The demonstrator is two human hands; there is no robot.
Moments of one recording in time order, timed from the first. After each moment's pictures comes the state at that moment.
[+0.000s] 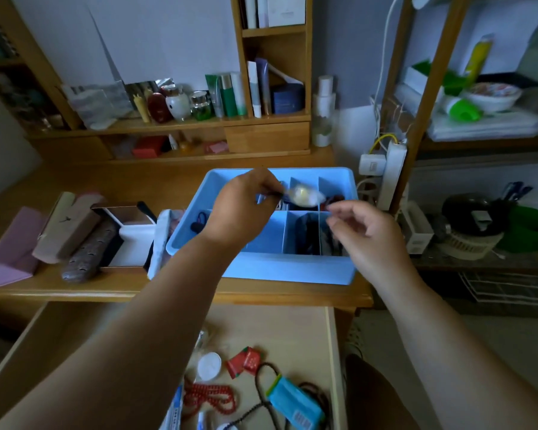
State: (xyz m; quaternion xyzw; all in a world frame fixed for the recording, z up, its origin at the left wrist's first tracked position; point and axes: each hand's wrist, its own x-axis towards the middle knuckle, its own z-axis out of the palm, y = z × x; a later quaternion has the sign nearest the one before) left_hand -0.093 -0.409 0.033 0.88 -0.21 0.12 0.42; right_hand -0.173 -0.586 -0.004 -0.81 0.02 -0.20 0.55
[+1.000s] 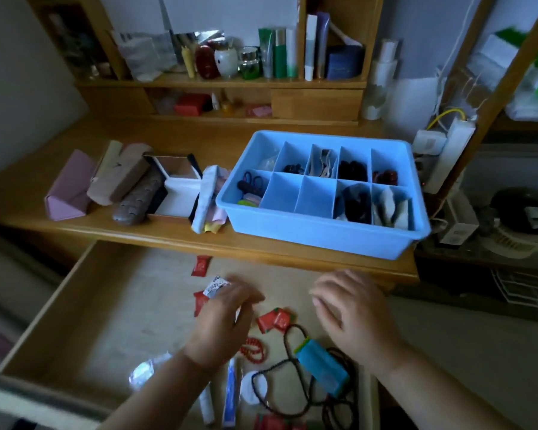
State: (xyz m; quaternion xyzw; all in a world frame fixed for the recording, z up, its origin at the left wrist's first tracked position) left_hand -0.228 -0.289 -0.113 0.91 -0.18 0.11 0.35; right_hand -0.234 -0.520 -0.096 -0.92 -0.24 -0.21 0.24
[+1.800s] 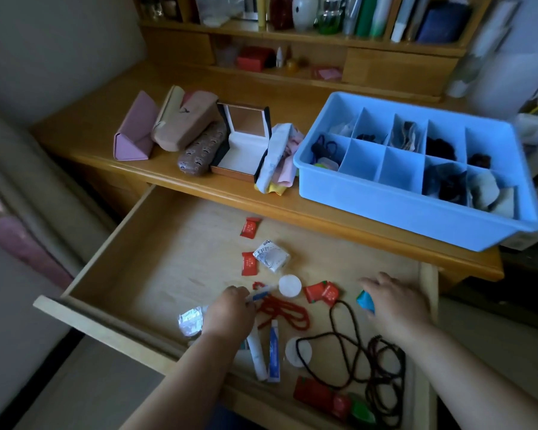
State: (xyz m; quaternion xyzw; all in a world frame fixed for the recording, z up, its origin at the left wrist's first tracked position) left_hand -0.249 -0.219 -0.189 0.96 0.14 -0.13 0.19; right_hand -0.214 -0.497 -0.171 -0.99 -0.09 0.13 -0.03
